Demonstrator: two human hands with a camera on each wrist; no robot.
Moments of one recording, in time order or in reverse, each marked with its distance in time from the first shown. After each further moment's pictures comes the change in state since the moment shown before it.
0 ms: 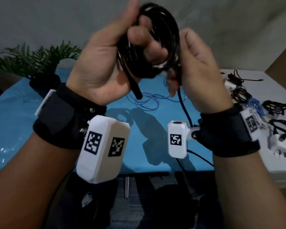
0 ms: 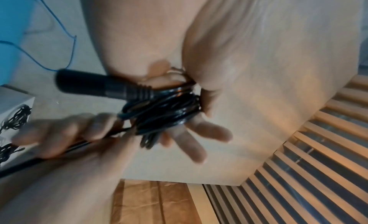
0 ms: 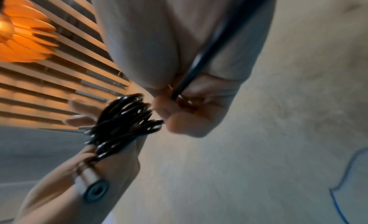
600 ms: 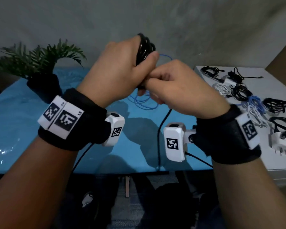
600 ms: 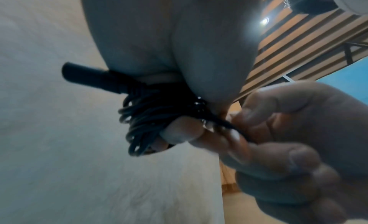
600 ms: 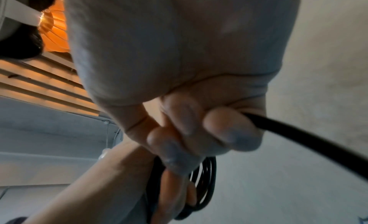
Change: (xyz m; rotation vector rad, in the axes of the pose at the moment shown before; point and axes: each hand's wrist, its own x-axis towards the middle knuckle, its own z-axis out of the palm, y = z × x) left_hand 0.002 -0.015 -0.016 1.911 0.382 0.186; right_hand -0.006 -0.009 0.011 -0.564 -0.322 0.110
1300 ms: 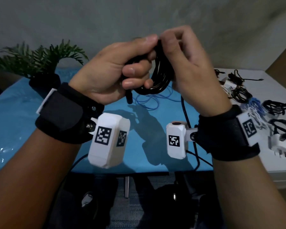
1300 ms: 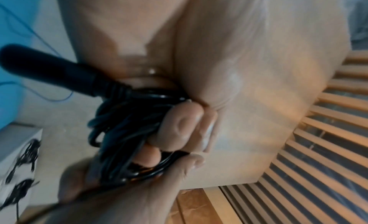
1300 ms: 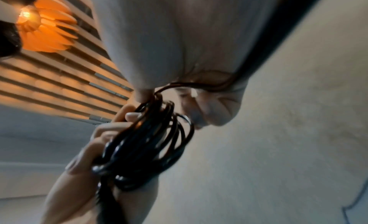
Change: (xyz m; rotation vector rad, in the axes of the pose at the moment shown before) left_hand -0.001 0.003 -0.009 -1.419 -0.442 -0.257; right_hand 0.006 0.008 -0.002 0.333 0.386 -0.115
